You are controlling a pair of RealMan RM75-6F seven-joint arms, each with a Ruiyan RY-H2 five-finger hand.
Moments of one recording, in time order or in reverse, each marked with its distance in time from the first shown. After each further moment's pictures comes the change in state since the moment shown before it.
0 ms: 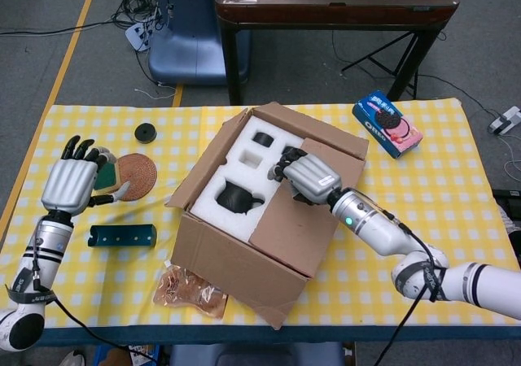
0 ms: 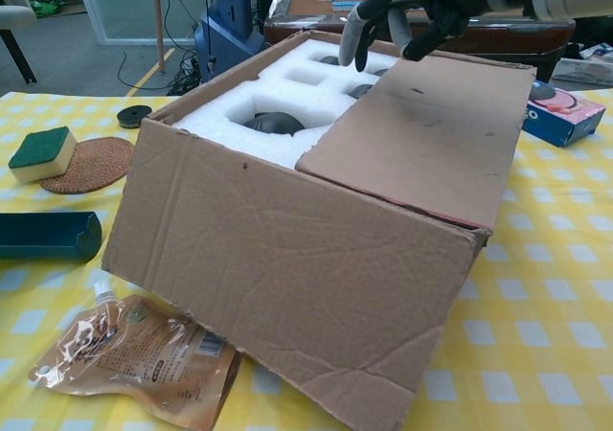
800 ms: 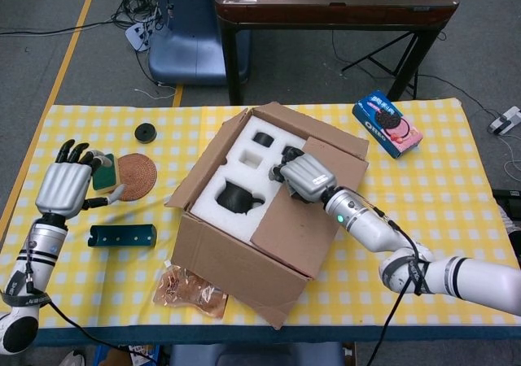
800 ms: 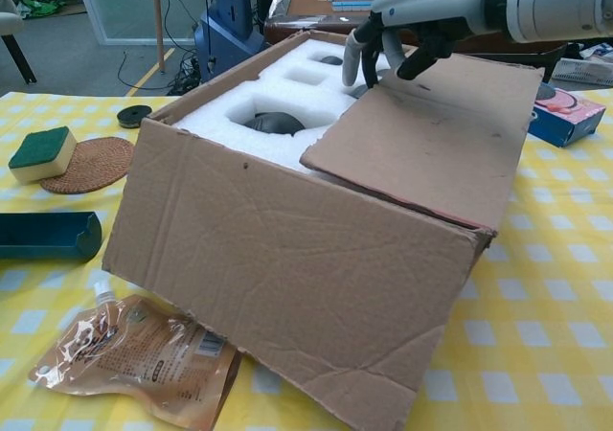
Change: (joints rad) left arm 0.032 0.003 -0.005 0.022 0.024 -0.021 -0.038; right arm 0.055 -0.042 -0.071 0.049 0.089 0.032 -0.082
